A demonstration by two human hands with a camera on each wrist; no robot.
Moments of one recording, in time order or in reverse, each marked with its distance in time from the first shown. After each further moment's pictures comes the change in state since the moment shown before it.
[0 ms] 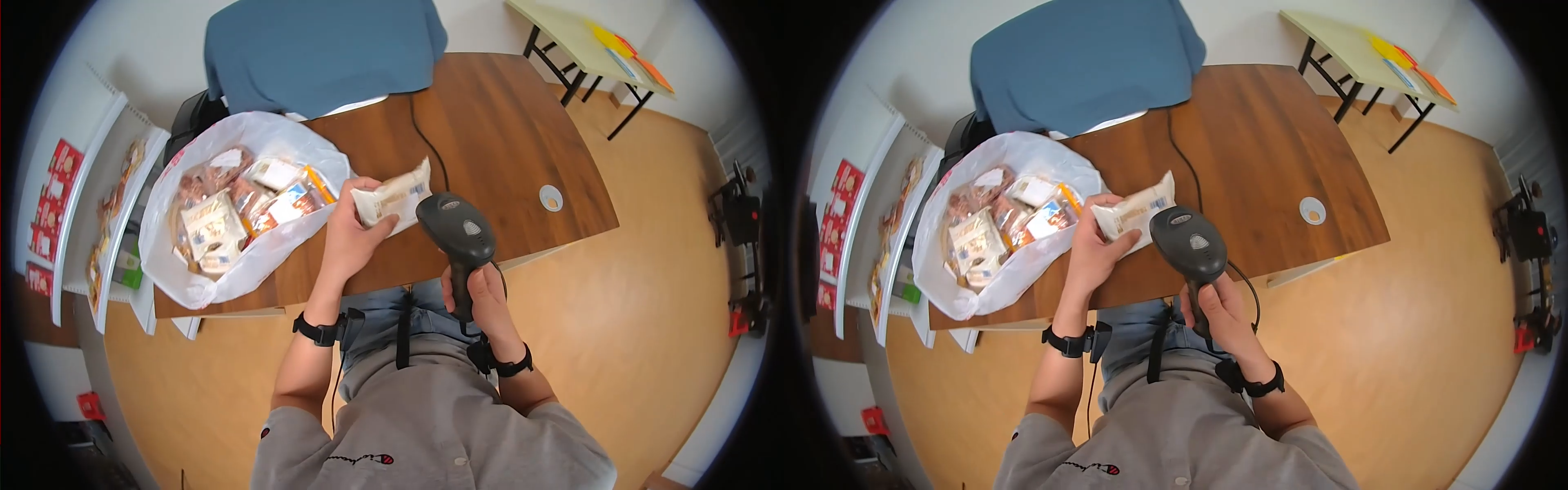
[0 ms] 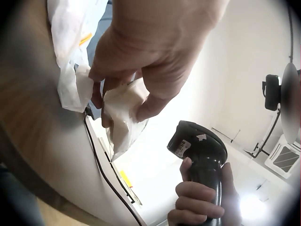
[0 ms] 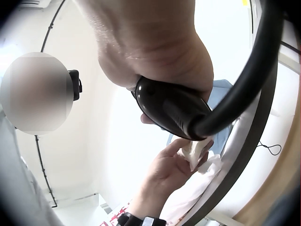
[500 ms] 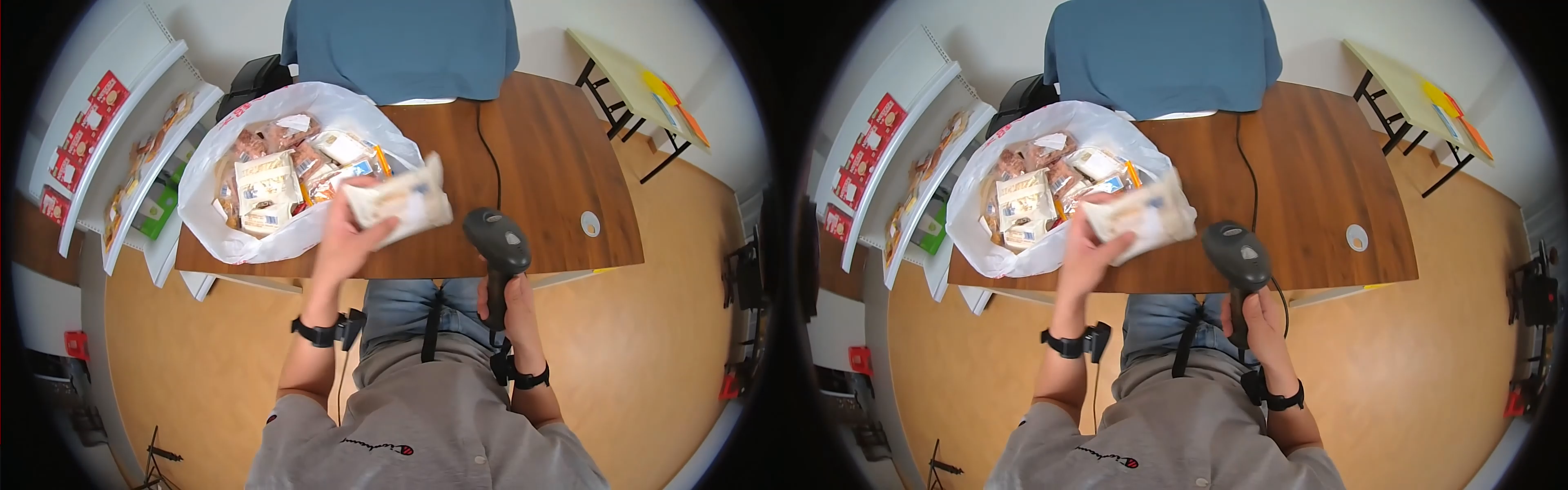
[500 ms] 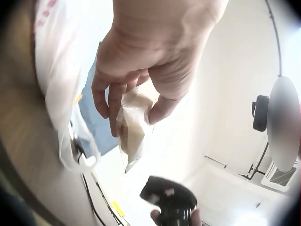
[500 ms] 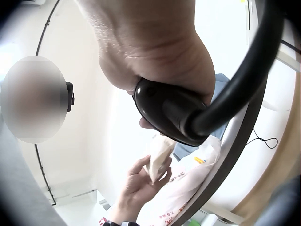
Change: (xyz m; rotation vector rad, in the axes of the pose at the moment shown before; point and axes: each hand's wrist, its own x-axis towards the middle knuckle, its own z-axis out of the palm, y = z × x) left_hand -0.050 0.027 -0.070 -0.167 0.127 0.073; right_hand -0.008 0.007 0.017 -0.050 -0.014 0.083
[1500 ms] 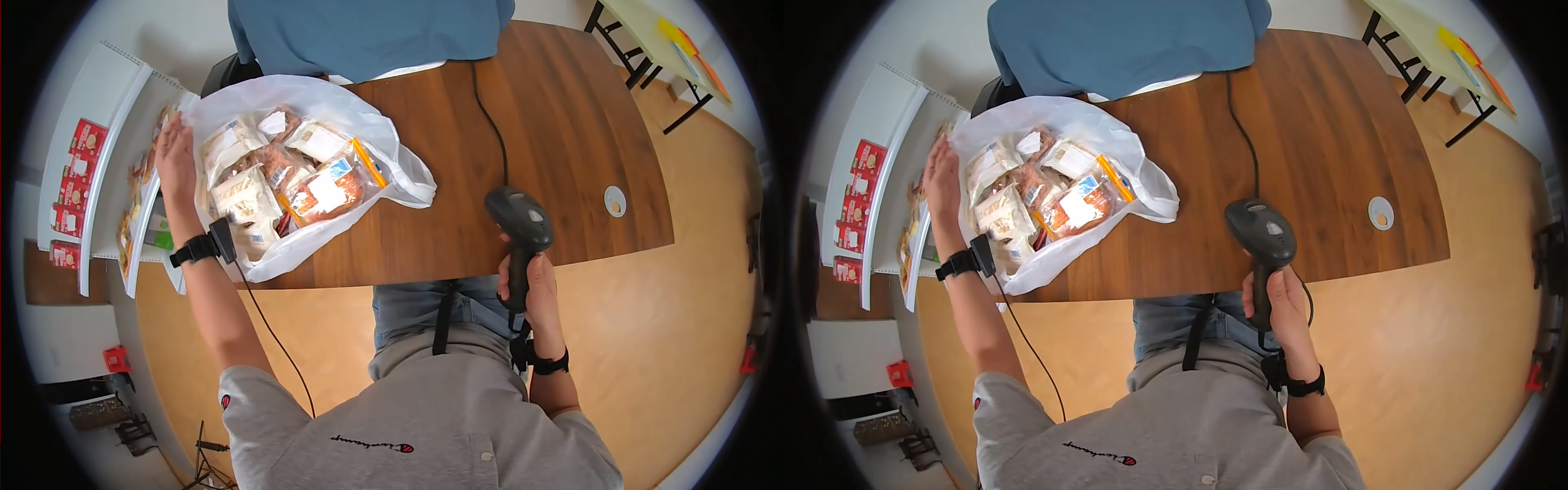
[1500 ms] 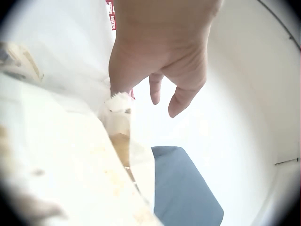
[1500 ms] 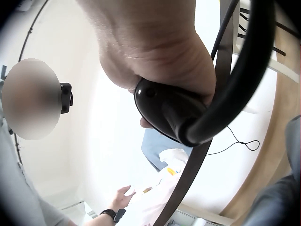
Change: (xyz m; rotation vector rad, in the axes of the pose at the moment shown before) left_hand 0.158 0.061 -0.256 0.258 0.395 0.180; right_hand 0.025 0.017 -0.036 0.010 0.149 0.094
